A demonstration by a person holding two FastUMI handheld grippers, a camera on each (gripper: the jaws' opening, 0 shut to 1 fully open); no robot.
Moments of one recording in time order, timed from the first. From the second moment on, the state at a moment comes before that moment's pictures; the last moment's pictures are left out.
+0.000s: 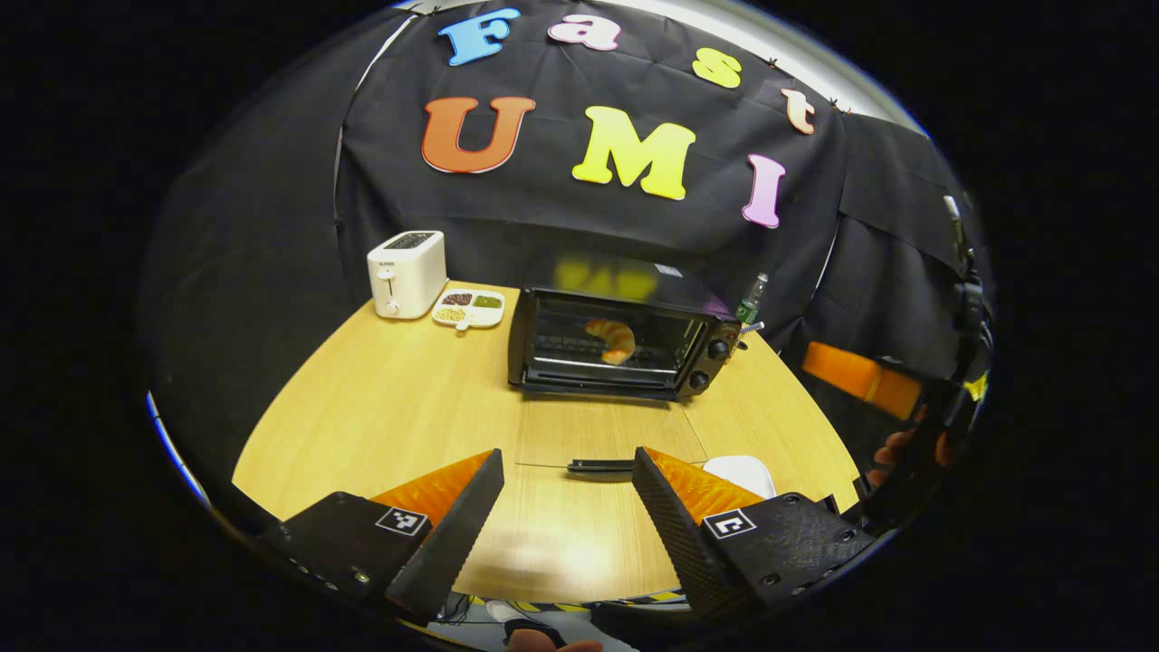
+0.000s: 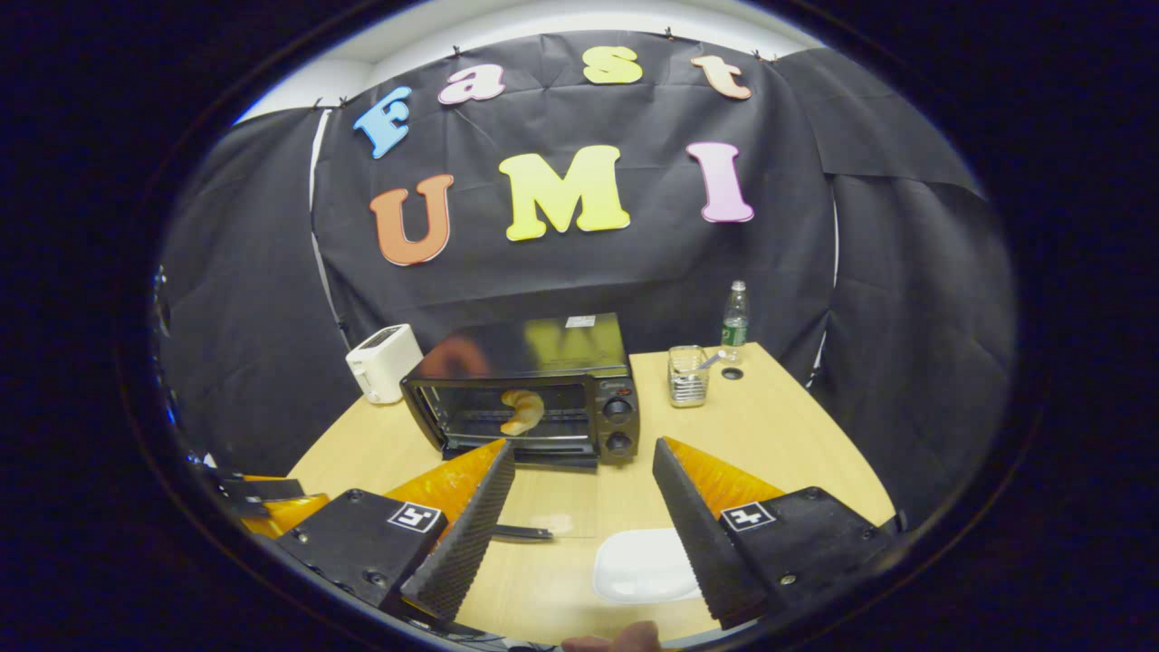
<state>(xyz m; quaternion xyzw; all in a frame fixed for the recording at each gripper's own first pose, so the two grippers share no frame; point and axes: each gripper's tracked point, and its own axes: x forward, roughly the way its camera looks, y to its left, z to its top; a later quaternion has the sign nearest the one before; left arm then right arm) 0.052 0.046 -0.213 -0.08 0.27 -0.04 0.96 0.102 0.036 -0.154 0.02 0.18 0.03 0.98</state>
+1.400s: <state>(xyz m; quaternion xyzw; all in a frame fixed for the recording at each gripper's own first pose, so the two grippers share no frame) 0.122 -0.045 -0.381 -0.06 0.38 -0.03 0.92 0.042 -0.100 -0.160 -0.01 0.27 -0.05 0.96</state>
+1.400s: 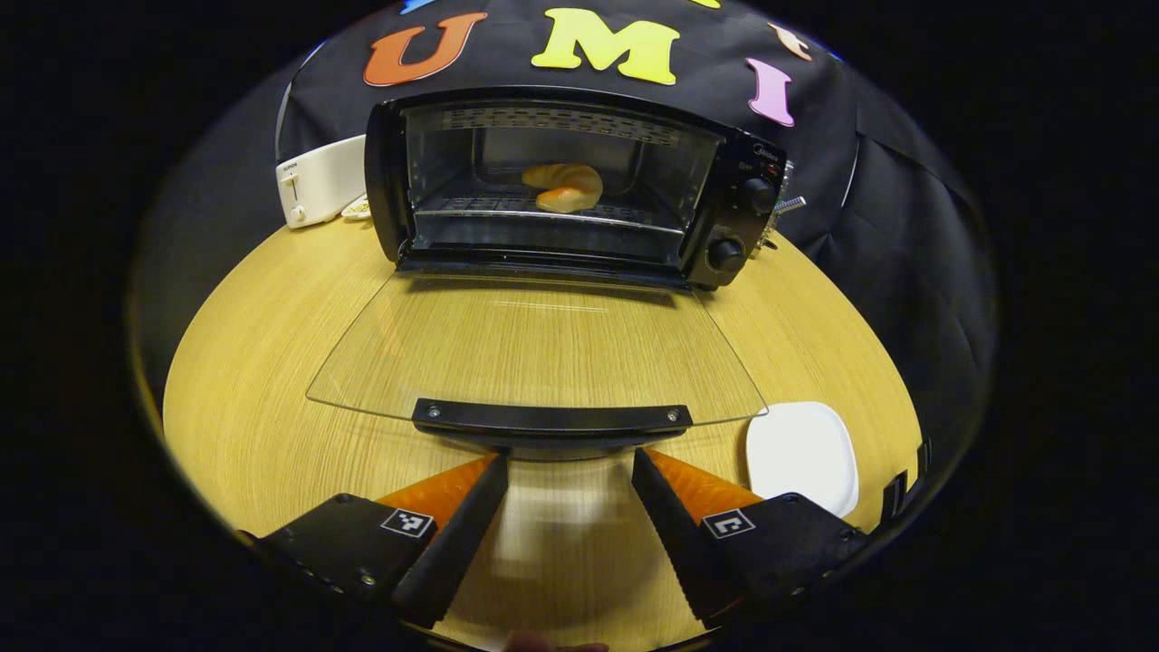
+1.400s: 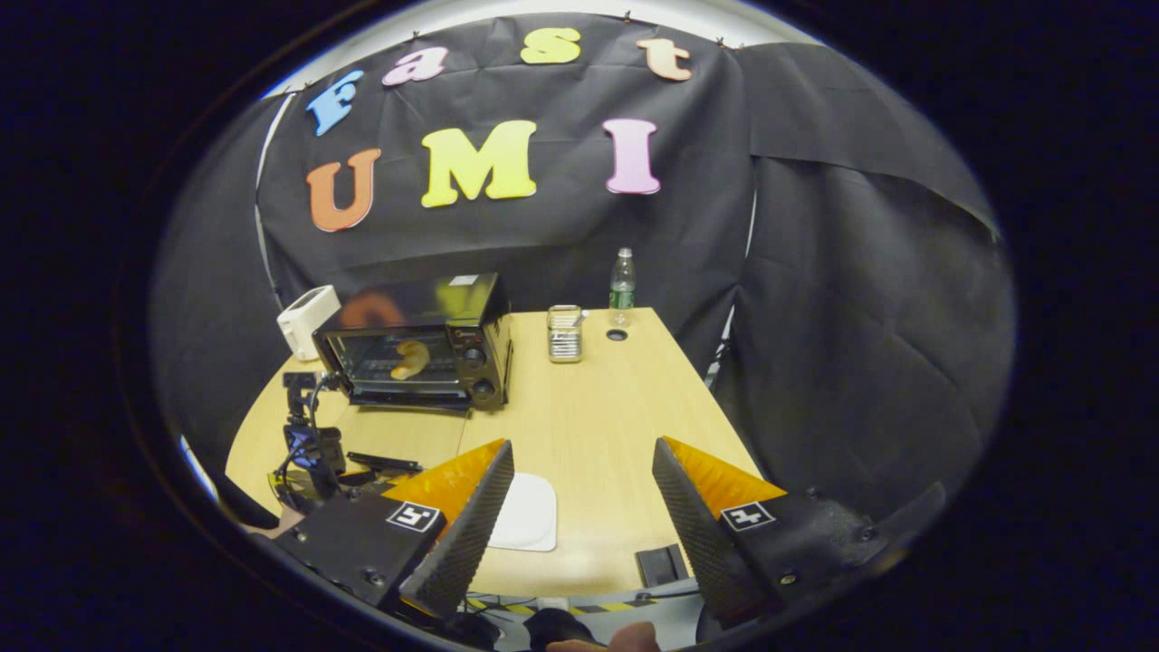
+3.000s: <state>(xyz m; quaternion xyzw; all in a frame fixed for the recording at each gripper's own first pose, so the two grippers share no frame) -0.063 0.021 0.031 -0.06 -0.02 0.03 1.00 -0.046 -0.012 -0.011 -0.01 0.05 0.07 1.00</state>
